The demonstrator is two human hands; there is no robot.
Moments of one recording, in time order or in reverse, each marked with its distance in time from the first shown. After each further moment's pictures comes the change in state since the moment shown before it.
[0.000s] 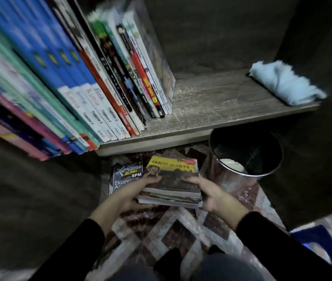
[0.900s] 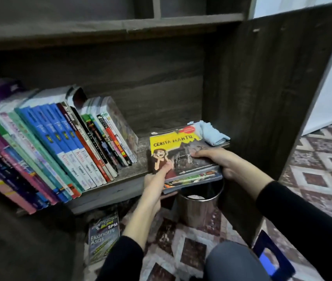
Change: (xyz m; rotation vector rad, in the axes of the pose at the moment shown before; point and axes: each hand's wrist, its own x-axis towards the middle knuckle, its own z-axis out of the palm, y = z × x) left_hand -0.127 0.075 0.132 -0.259 -0.006 0.517; right_hand -0.211 -0.118 -0.013 -0.274 0.320 -0.581
